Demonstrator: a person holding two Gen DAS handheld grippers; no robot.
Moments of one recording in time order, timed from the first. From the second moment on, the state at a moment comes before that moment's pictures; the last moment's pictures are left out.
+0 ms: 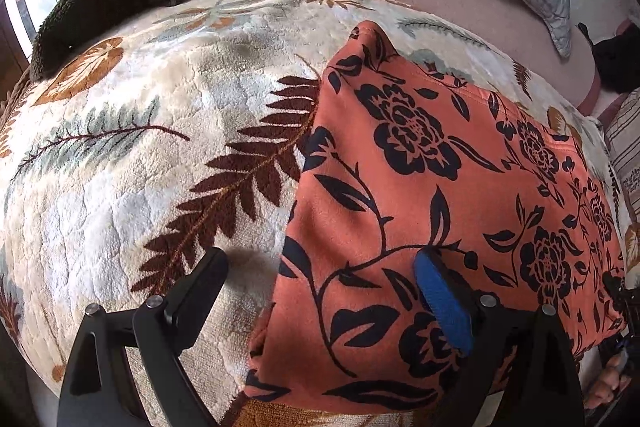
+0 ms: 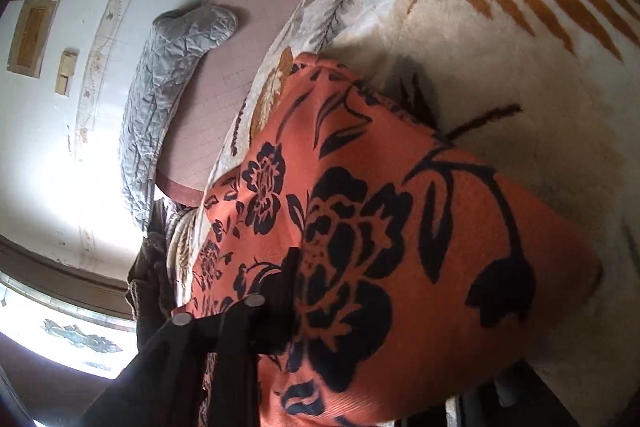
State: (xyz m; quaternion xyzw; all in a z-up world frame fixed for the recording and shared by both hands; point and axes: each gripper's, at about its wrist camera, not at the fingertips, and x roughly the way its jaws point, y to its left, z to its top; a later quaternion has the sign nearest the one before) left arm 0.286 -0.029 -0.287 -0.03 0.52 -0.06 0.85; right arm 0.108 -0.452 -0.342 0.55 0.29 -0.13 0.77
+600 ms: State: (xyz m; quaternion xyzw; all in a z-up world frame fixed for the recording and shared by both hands) left arm 0.303 0.067 -0.249 -0.05 0.46 0.13 0.88; right arm 0.170 -0.323 -0.186 0.24 0.31 -0.10 0.92
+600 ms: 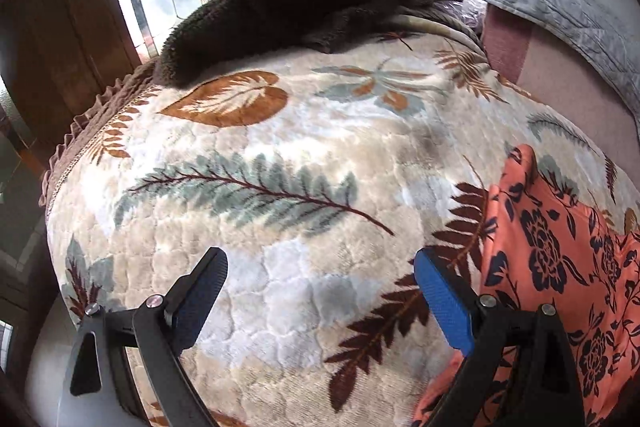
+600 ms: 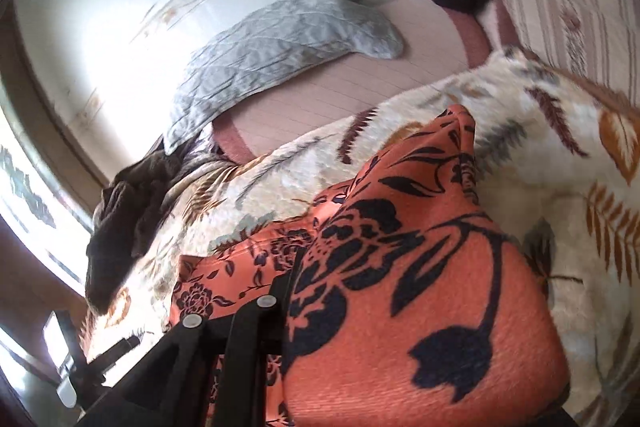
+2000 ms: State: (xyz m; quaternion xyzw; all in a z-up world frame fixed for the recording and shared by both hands) left arm 0.282 -0.012 -0.270 0.11 0.47 -0.02 0.88; right arm 0.198 -0.284 -0.264 0.31 0.39 0.05 0.87
